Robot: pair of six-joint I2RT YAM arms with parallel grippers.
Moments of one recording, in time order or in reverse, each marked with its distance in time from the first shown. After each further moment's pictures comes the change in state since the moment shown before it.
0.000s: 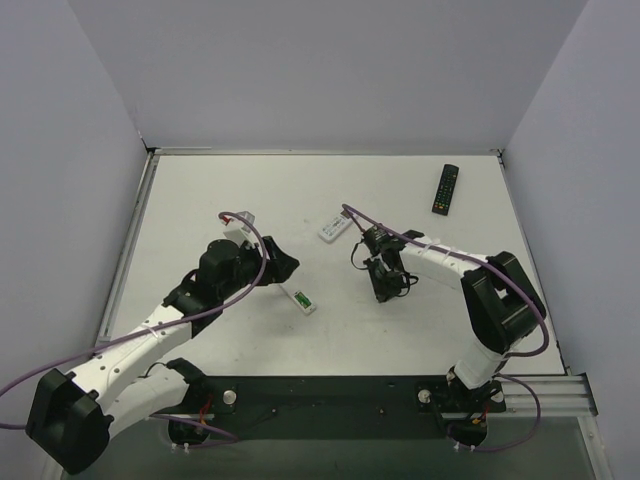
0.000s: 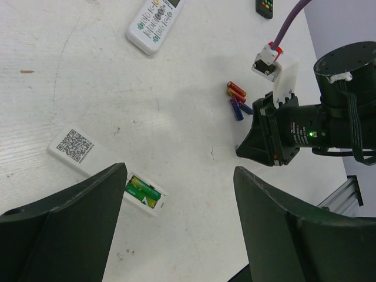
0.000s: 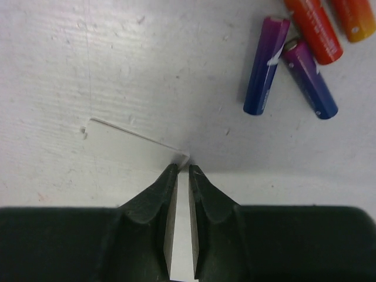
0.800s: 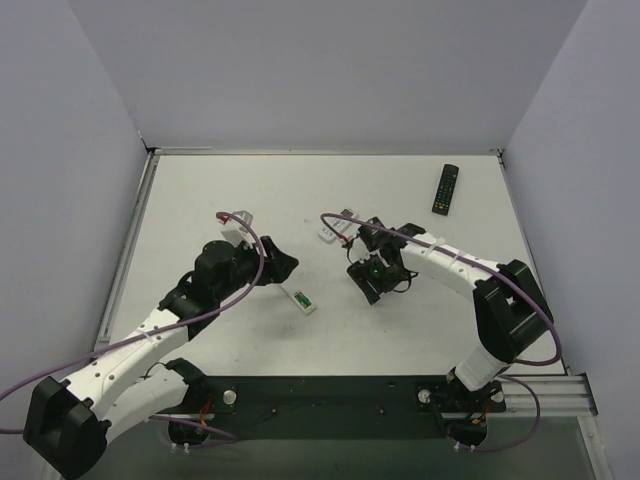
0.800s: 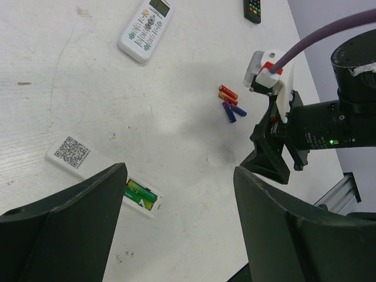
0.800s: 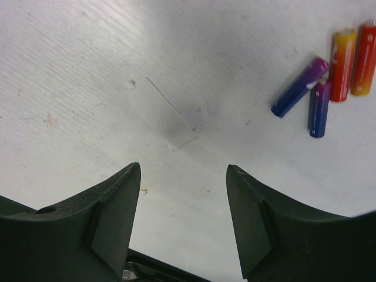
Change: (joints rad) left arm 0.001 -0.020 0.000 0.019 0.017 0.019; right arm 0.029 -0.094 0.044 -0.116 -0.099 -0.346
